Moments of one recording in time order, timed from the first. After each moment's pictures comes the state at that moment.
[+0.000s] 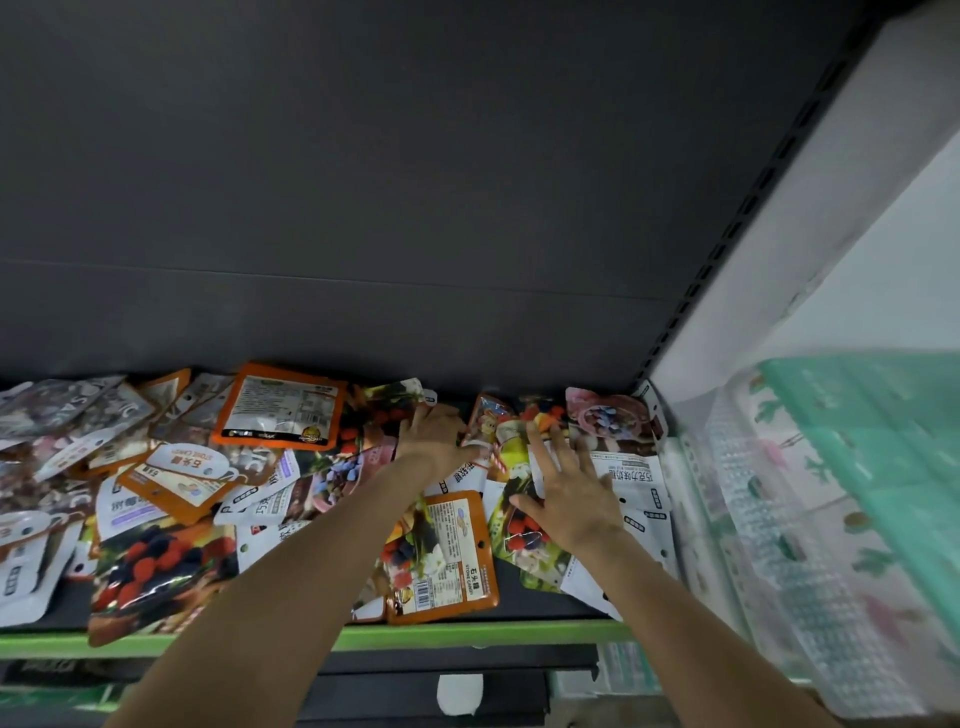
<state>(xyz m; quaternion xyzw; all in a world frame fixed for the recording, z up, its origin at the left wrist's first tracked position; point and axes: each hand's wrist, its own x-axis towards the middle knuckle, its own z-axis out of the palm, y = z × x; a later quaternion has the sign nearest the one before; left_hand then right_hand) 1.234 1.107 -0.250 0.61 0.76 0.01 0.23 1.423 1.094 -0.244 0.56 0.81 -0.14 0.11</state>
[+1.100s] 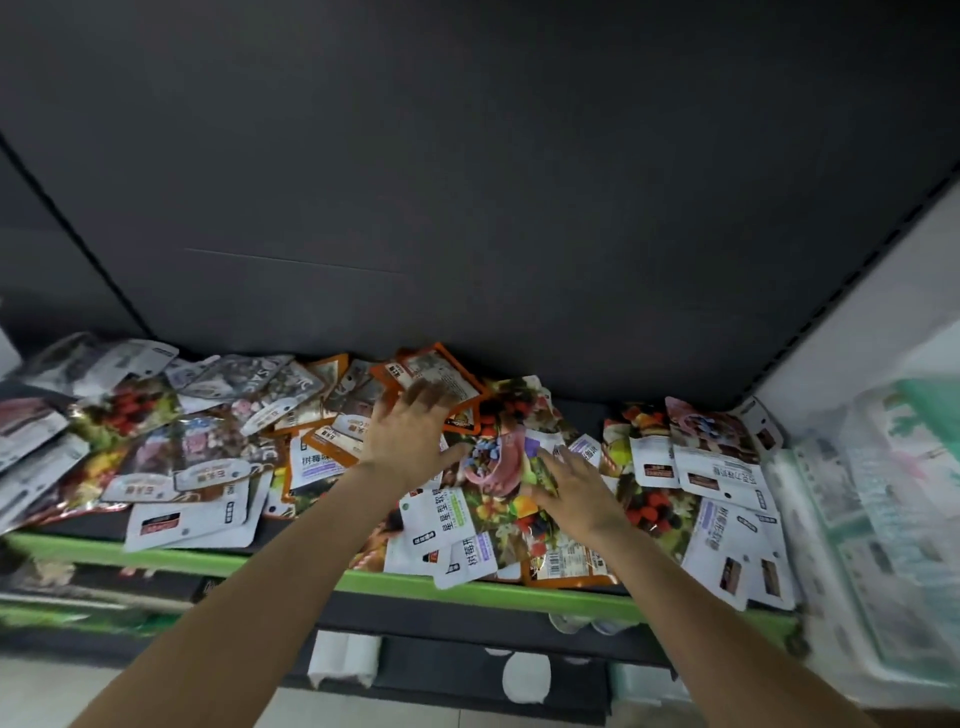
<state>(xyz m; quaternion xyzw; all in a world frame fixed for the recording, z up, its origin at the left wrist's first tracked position) 1.095 0.975 -0.185 0.65 0.76 -0.02 0.05 1.310 1.034 -0.237 0.52 0.81 -0.25 0.07</state>
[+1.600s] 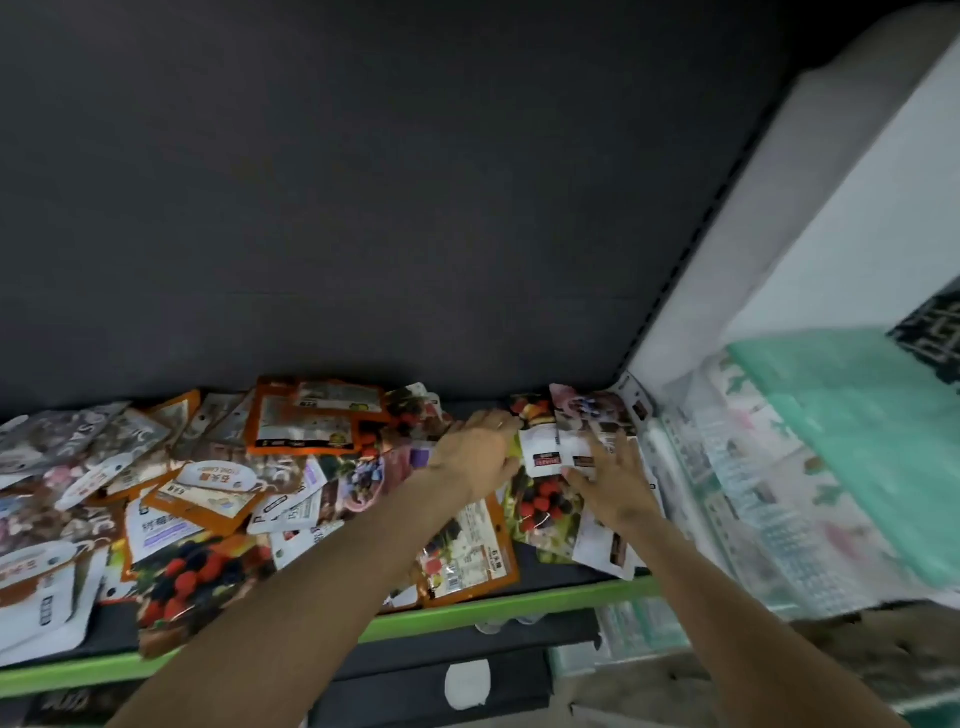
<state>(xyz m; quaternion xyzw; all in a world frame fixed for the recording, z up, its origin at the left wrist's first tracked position) 1.253 1.062 -0.196 0.79 0.60 0.03 0.15 1.449 1.074 -0.224 0.69 0.69 -0.23 -0.01</state>
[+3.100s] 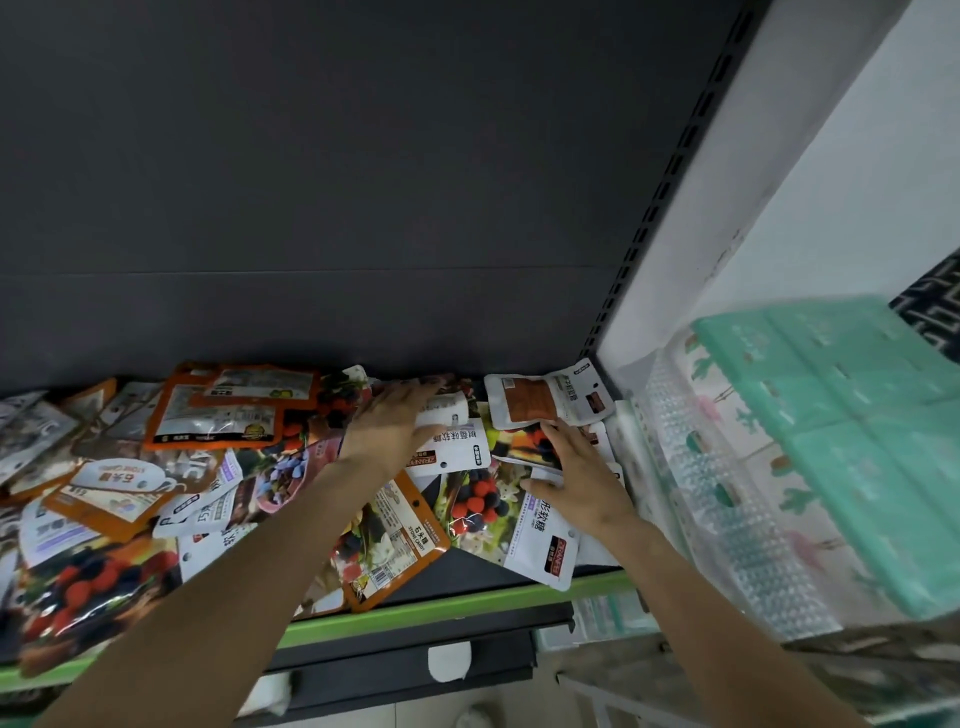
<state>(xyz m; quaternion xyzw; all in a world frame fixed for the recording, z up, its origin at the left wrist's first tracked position) 1.234 1.087 -0.239 0.69 0.71 0.05 0.17 1.482 1.090 -0.247 0.59 0.75 -0.29 -0.04</state>
